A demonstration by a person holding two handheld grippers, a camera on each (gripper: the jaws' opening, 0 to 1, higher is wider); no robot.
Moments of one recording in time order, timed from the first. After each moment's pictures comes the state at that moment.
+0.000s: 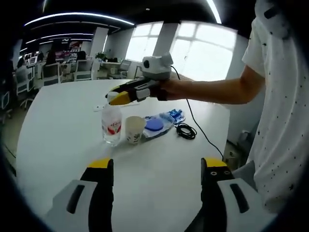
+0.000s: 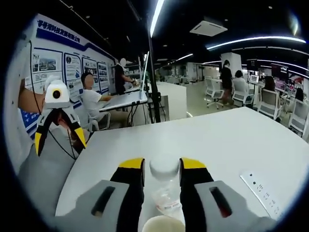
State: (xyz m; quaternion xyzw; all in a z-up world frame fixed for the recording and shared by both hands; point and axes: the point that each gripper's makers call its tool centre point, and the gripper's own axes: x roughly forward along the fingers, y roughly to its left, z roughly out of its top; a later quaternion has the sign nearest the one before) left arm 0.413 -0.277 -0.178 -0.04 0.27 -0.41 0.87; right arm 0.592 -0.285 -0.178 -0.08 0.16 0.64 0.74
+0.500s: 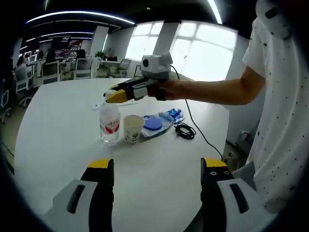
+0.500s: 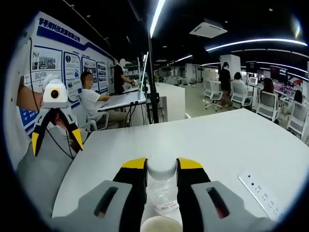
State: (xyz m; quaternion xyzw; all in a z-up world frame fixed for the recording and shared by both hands) left arm 0.413 -0.284 -0.182 -0.04 0.28 -0.41 0.87; right arm 0.595 -0.288 -0.178 -0.08 0.15 0.64 0.75
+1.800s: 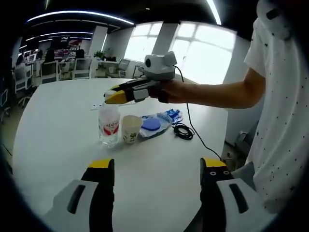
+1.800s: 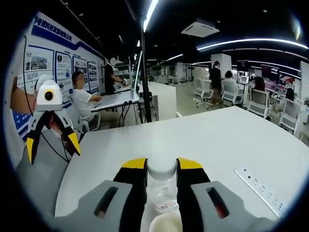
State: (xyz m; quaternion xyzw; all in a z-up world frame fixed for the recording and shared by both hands) left arm 0.412 -0.291 -0.183 -0.05 0.27 -0.41 0.87; right arm 0.586 -0.291 -0.178 -0.09 0.16 0.60 0.78
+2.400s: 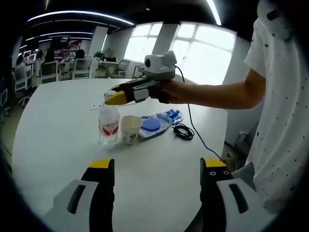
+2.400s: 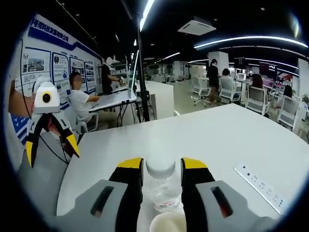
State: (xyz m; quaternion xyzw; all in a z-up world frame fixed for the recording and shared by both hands) left arm 0.413 -0.292 -0.183 -0.05 0.27 -0.42 0.87; right arm 0.592 -0.295 -0.180 -0.09 0.17 0.59 0.79
